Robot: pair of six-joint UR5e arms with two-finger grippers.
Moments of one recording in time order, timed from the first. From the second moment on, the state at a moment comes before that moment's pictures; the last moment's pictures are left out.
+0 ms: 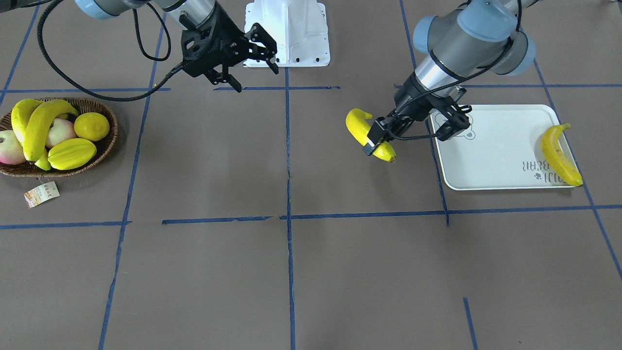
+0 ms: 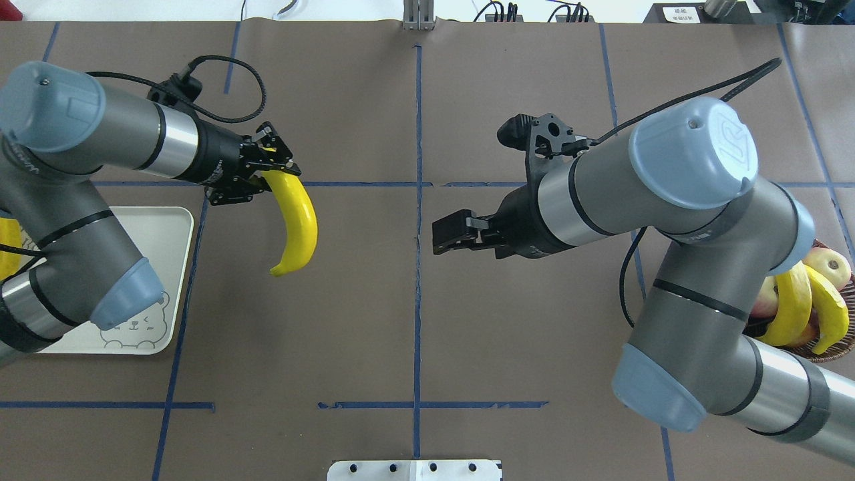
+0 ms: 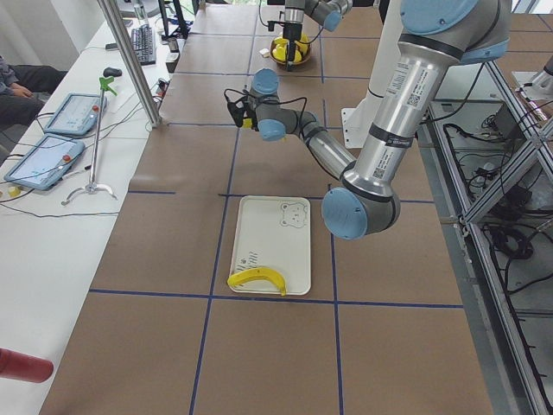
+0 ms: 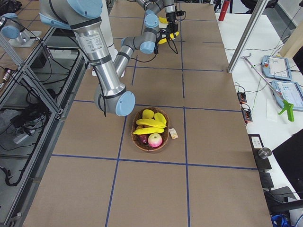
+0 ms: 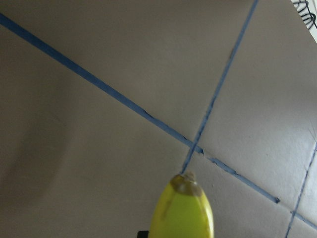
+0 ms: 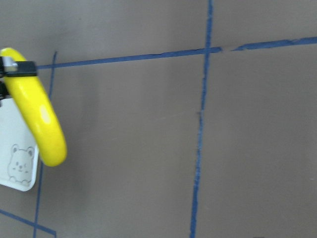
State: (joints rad) left arm -0.80 -1.93 -1.80 -2.17 -2.05 -1.85; right arm 0.60 -1.09 2.07 -1.39 2.04 1.29
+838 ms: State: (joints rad) left arm -0.92 -1.60 -1.83 -1.96 -2.06 -1.46; right arm 0.76 -1.20 2.21 -1.83 2.06 0.97
